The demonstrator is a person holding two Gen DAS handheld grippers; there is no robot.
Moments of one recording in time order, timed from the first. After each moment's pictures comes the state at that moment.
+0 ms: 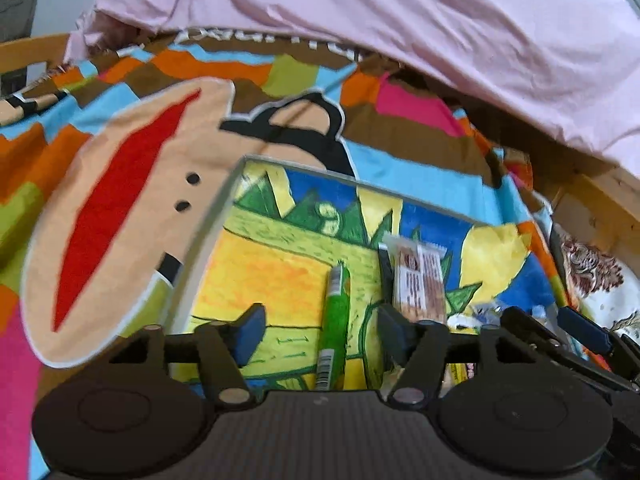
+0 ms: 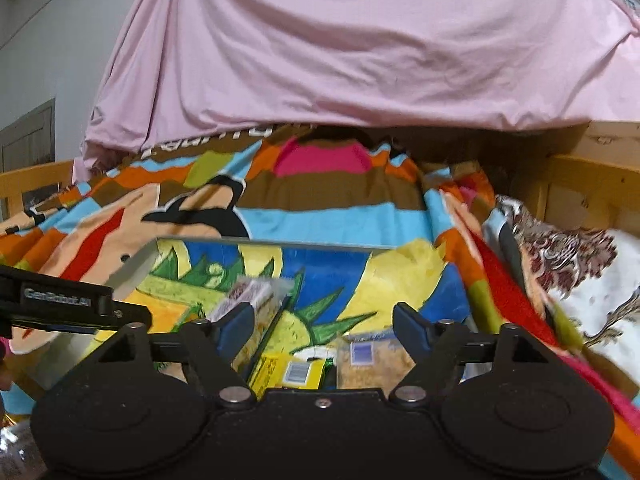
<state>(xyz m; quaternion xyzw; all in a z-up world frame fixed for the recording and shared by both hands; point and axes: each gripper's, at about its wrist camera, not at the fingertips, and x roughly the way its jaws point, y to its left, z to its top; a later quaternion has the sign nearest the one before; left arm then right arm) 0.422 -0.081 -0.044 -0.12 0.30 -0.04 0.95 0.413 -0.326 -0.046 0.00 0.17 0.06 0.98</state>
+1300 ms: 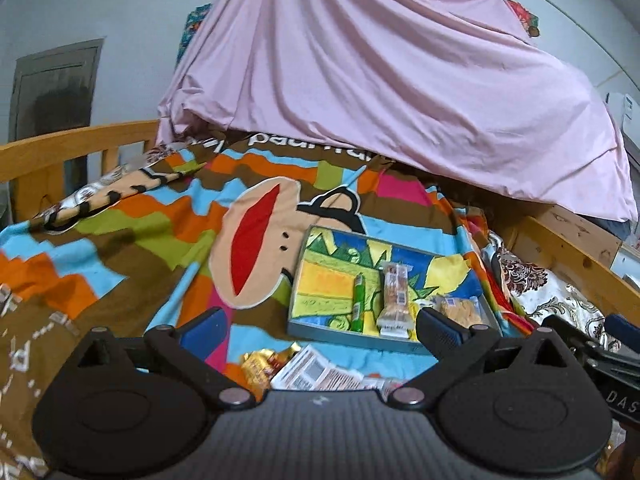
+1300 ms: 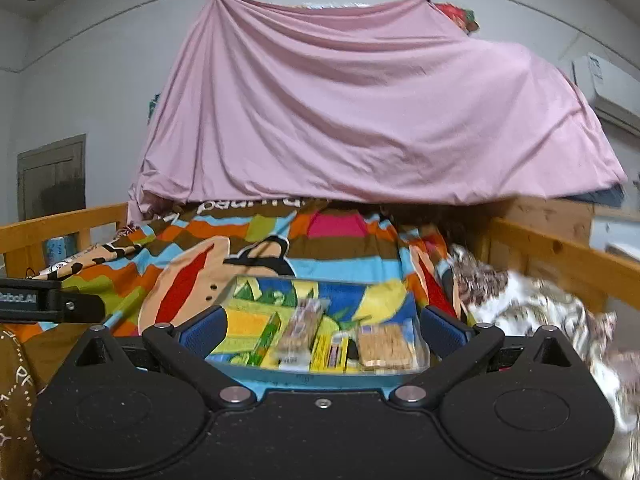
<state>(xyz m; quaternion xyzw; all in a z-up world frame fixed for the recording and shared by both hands) 0.163 -0.024 0.050 -0.11 0.21 -0.01 0.97 0.152 -0.295 0.054 0.00 0.12 0.04 0.99</state>
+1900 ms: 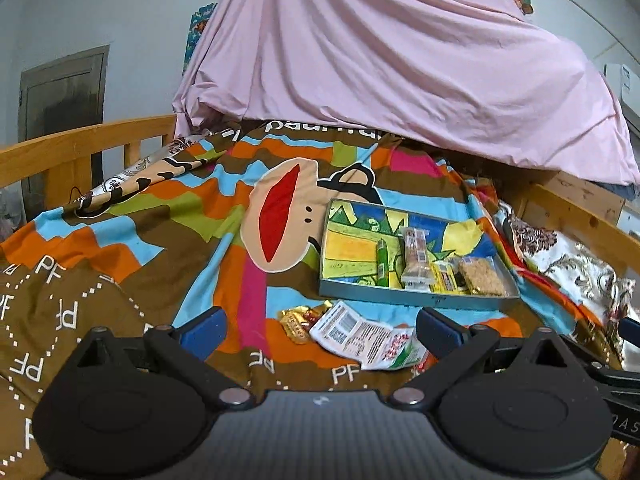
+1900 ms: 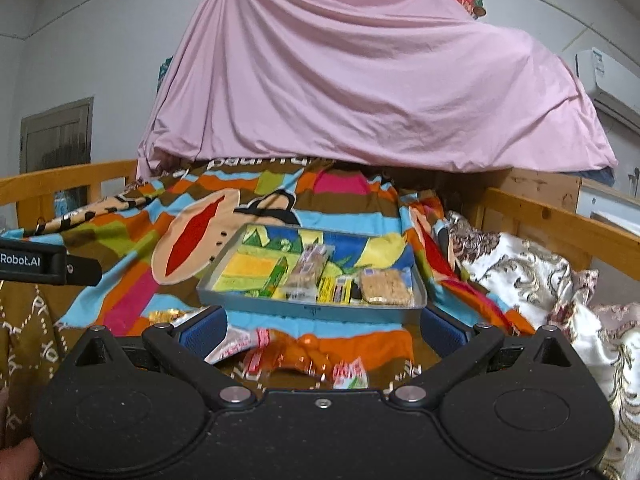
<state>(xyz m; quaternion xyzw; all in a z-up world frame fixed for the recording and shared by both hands) 0.118 -0.013 0.027 -0.07 0.22 0.00 0.97 0.096 -0.277 0.017 -0.03 0.16 0.03 0.99</state>
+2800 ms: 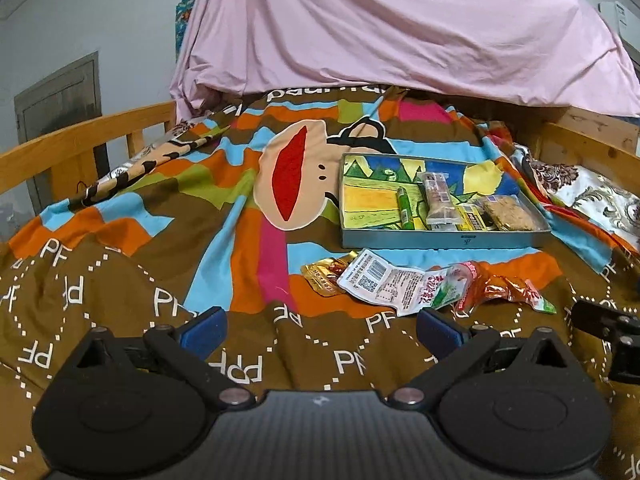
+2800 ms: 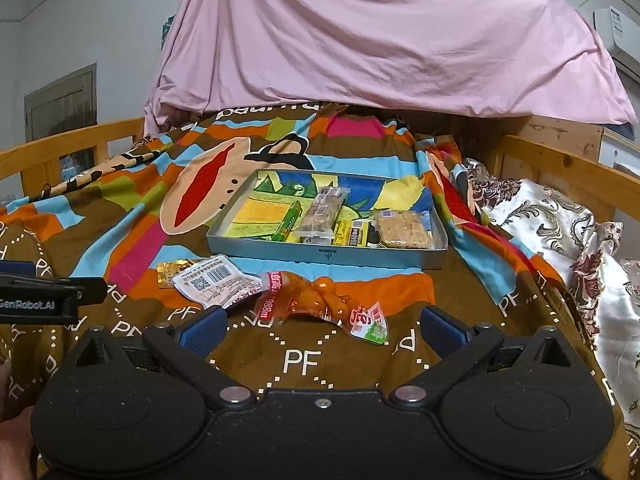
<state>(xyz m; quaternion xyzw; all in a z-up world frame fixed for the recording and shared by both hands) 0.124 -0.017 -0.010 0.00 0.27 0.02 0.96 0.114 -0.279 -0.005 -0.02 0.23 0.06 0.97</state>
